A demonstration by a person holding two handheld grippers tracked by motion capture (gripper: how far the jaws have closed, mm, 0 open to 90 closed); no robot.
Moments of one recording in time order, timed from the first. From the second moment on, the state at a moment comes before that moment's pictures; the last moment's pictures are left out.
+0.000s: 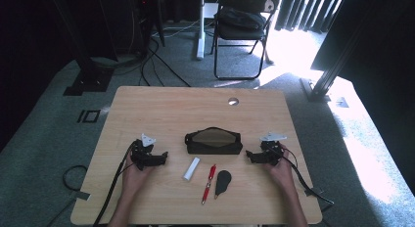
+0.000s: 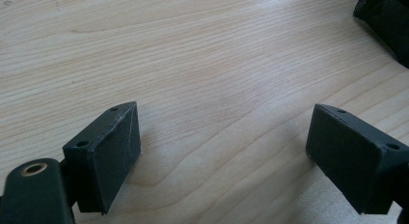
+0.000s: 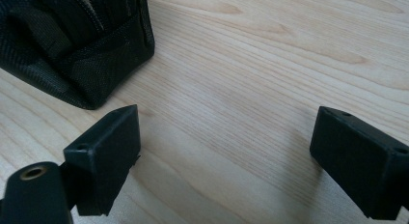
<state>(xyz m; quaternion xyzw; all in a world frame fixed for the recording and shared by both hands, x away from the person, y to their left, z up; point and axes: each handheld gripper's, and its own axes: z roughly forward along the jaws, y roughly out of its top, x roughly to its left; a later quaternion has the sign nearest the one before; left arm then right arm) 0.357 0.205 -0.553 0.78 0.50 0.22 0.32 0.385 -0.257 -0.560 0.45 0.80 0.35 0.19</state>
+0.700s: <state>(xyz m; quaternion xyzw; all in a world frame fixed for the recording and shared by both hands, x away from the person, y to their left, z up) 0.355 0.205 -0.553 0.77 0.50 0.22 0.32 0.382 -0.256 -0.554 0.43 0.81 0.35 0.18</state>
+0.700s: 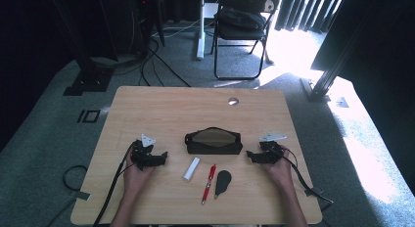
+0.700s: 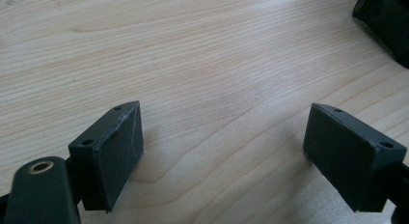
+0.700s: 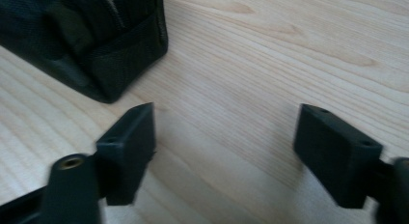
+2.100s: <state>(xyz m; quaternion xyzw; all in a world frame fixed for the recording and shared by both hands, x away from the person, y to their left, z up) 0.371 0.146 -0.526 0.80 0.45 0.19 0.35 0.374 -0.208 -0.511 0.38 0.81 0.42 0.18</state>
